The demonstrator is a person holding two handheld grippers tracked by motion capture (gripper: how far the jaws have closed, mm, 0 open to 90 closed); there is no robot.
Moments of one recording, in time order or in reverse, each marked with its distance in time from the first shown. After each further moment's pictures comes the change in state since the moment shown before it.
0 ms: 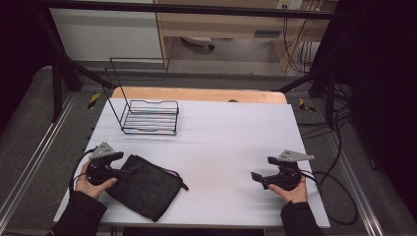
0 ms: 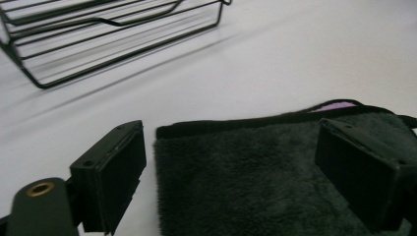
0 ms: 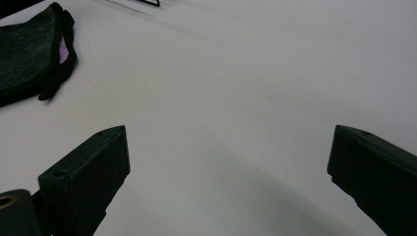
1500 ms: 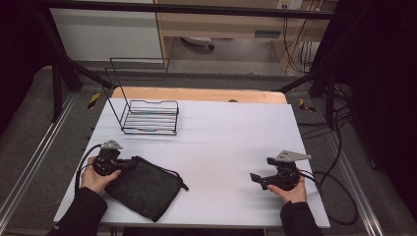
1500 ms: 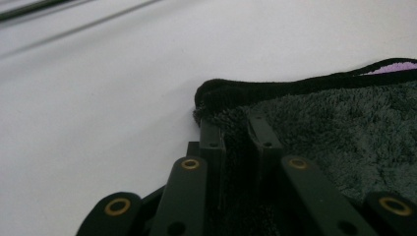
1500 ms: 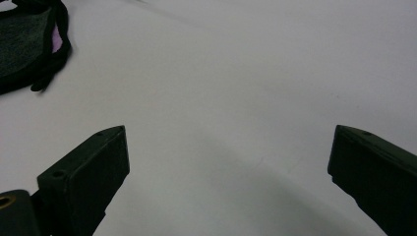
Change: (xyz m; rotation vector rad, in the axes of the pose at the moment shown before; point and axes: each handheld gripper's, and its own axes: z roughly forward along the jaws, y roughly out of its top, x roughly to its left) left arm 0.023 -0.003 0.033 0.202 -0.046 -0.041; right arm 0.000 -0.001 0.004 0.034 -0.004 -0.010
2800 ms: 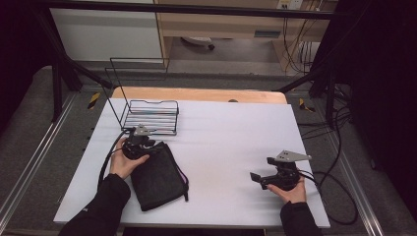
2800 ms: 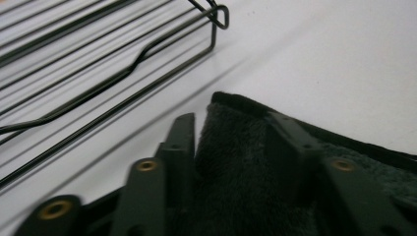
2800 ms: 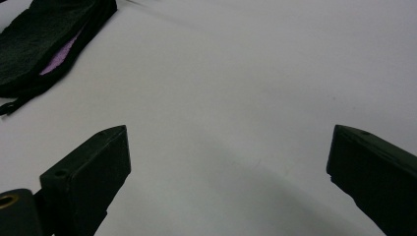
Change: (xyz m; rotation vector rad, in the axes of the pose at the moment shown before) left arm -0.036 0.071 0.037 -0.059 0.091 0.138; right arm 0.001 0.000 0.000 -0.011 -0.014 0.001
